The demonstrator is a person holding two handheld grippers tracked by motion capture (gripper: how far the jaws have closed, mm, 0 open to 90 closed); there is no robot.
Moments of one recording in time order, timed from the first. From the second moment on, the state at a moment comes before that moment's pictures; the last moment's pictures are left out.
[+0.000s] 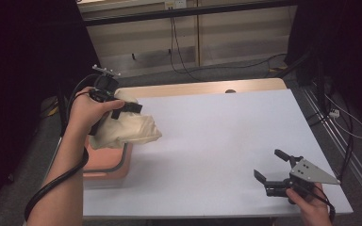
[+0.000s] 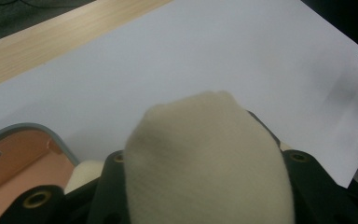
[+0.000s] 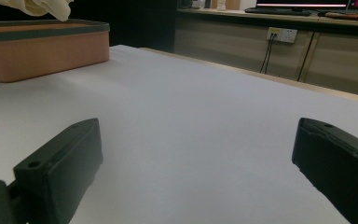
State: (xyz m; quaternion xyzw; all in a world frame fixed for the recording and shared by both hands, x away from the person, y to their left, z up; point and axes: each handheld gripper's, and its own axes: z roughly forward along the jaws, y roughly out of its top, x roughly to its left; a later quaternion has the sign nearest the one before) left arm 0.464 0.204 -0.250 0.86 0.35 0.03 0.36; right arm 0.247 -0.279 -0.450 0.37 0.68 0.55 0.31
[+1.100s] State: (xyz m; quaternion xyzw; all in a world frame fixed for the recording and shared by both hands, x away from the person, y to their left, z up) left arm 0.458 0.164 -0.252 0.87 0.32 0.01 0.38; right arm 0.246 -0.280 -0.449 0.37 0.68 0.55 0.31
